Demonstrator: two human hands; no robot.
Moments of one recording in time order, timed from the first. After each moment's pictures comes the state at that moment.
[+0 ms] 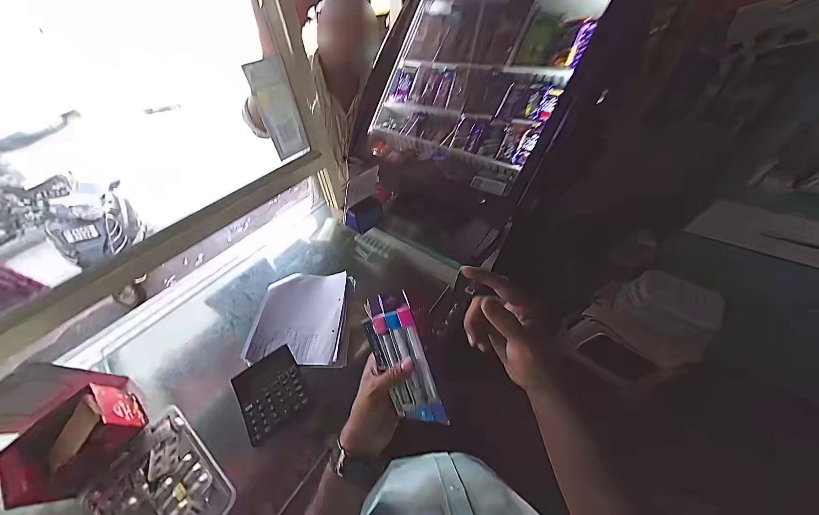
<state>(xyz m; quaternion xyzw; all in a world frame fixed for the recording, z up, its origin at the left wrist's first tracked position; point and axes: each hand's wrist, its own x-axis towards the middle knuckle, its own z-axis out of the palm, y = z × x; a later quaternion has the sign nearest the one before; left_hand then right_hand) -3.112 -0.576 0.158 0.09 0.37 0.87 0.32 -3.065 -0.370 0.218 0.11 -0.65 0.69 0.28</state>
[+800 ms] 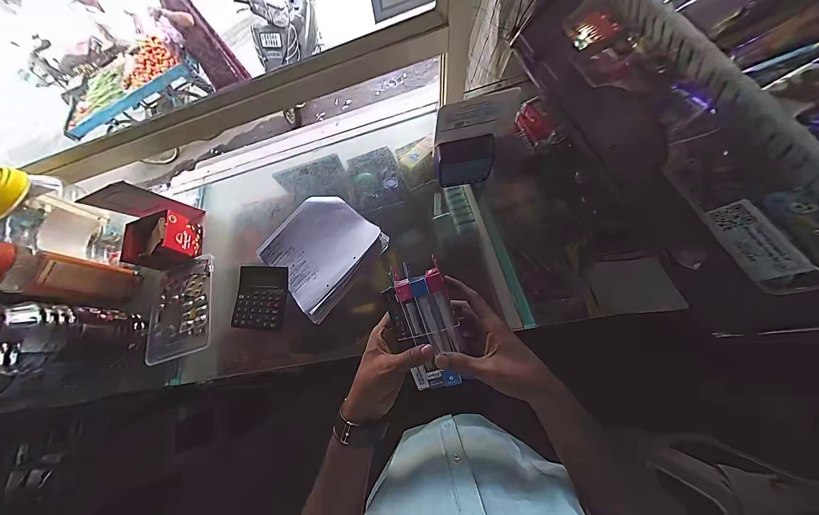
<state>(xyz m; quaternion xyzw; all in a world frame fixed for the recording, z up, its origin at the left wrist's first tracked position) -3.190 -0.411 0.117 -0.05 0.42 0.91 0.04 -3.262 -0.220 0.115 0.20 -0.59 0.74 -0.26</state>
